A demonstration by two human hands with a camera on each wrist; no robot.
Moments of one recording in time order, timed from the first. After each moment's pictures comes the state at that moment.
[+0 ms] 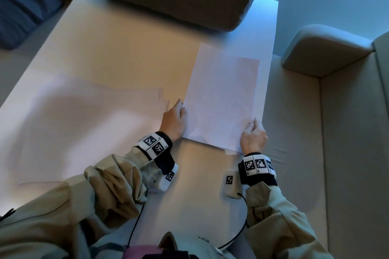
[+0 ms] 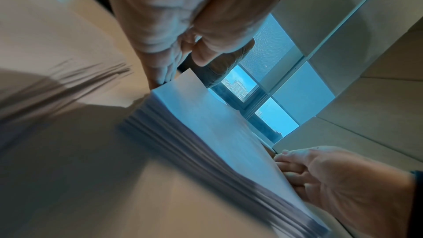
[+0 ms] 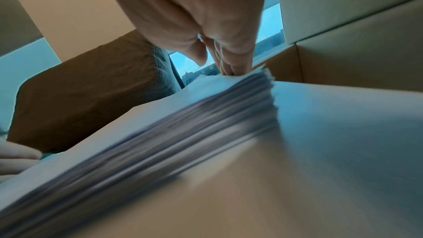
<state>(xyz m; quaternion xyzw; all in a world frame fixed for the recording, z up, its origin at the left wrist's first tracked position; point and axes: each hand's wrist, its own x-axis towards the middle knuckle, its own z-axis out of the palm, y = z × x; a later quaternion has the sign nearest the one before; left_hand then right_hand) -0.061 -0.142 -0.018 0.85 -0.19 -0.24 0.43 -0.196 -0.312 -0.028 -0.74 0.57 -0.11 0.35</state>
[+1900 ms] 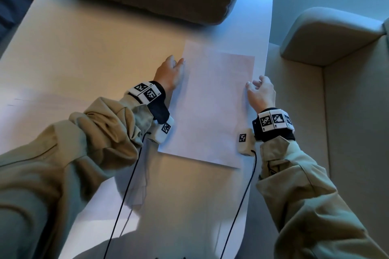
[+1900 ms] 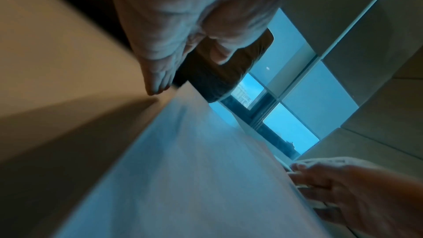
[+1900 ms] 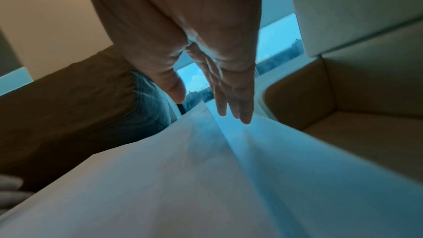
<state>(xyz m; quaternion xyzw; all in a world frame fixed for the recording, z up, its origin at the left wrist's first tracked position) 0.058 -0.251 -0.015 0.84 -0.16 -0.26 0.45 -0.110 -0.431 -0.011 -0.76 0.51 -0.06 0.39</state>
